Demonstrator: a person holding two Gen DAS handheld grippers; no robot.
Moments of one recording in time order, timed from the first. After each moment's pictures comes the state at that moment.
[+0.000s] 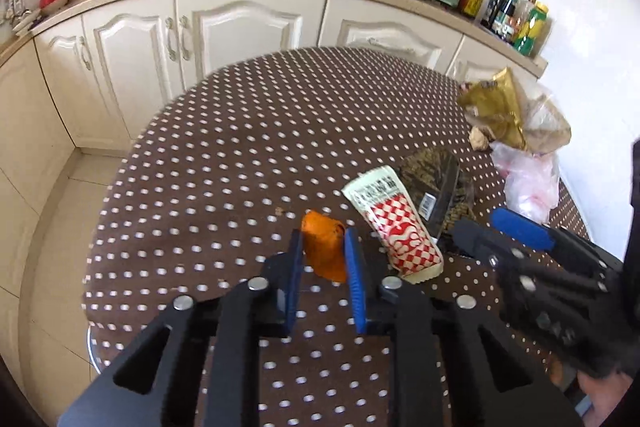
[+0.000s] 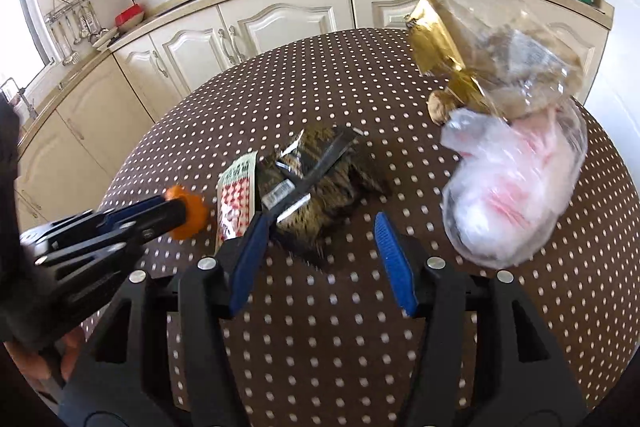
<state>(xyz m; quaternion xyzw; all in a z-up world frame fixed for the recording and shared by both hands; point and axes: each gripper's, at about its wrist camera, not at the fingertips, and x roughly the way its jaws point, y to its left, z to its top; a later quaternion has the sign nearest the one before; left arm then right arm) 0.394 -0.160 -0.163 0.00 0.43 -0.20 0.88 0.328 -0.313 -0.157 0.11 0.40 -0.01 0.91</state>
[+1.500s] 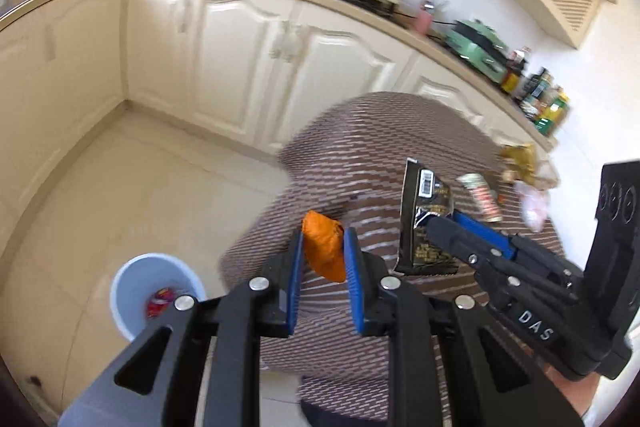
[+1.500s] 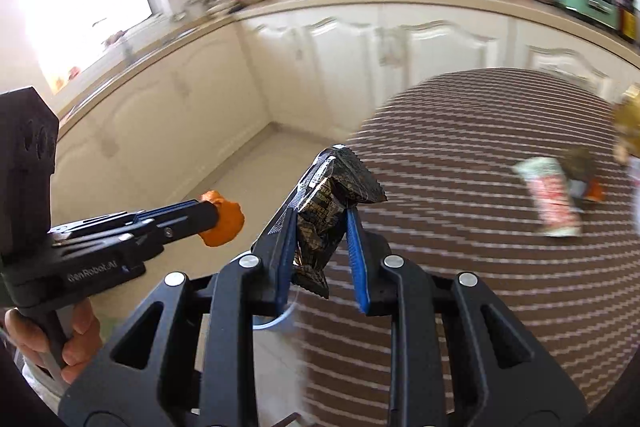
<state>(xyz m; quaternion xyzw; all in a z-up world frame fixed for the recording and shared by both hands) 0.309 0.090 -0.156 -0.13 0.40 -0.14 0.89 0.300 -0.088 -0.124 0.05 0.36 0.19 0.91</state>
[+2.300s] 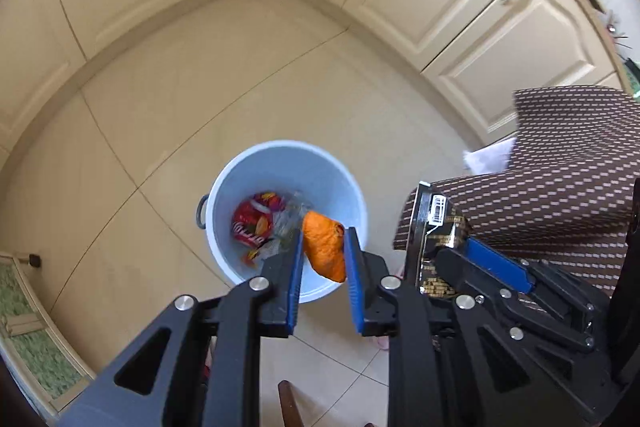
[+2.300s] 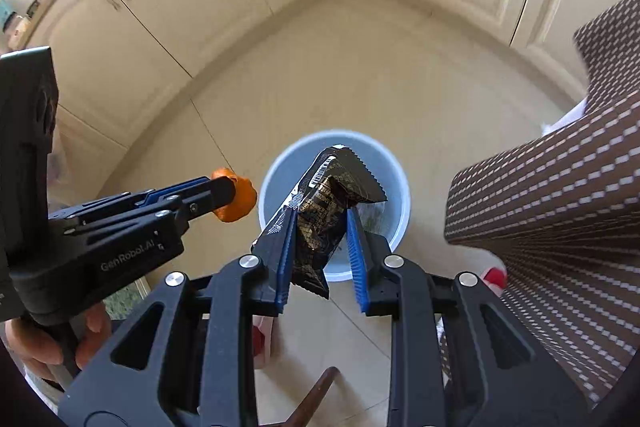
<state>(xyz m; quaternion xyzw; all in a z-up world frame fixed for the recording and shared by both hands) 0.358 0.294 -0.405 -0.22 0.55 0.05 0.80 0.391 0.157 -0.362 -0.03 0.56 0.27 0.78</state>
